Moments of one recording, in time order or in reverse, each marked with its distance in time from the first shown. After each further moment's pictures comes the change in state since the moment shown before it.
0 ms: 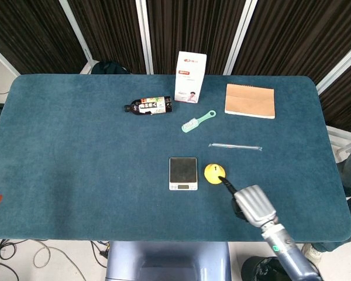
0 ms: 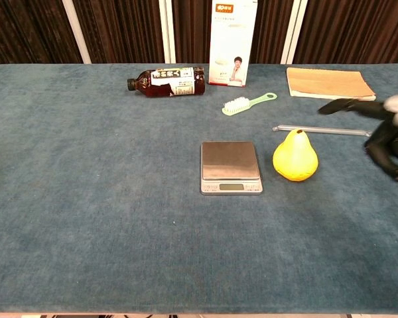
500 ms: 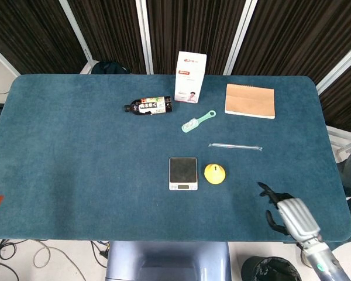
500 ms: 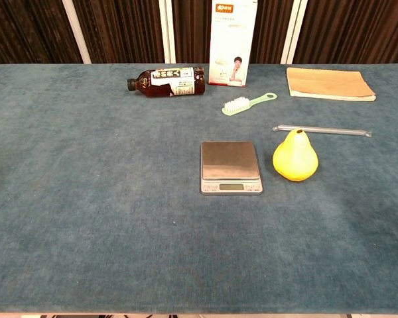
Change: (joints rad) left arm 0.004 -0.002 0.003 -0.005 0.014 0.013 0.004; right arm -0.140 0.224 -0.099 0.086 -0.217 0.153 0.514
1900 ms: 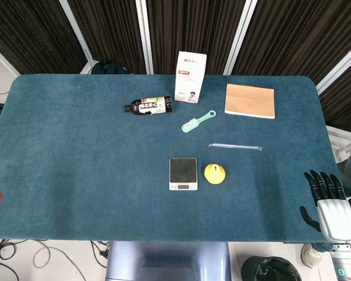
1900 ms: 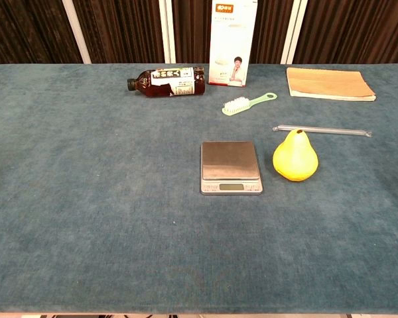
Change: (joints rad) left arm -0.007 -0.013 -0.008 0.013 -0.006 0.002 0.012; right arm -0.165 -0.128 0.047 0.243 0.087 0.322 -0.205
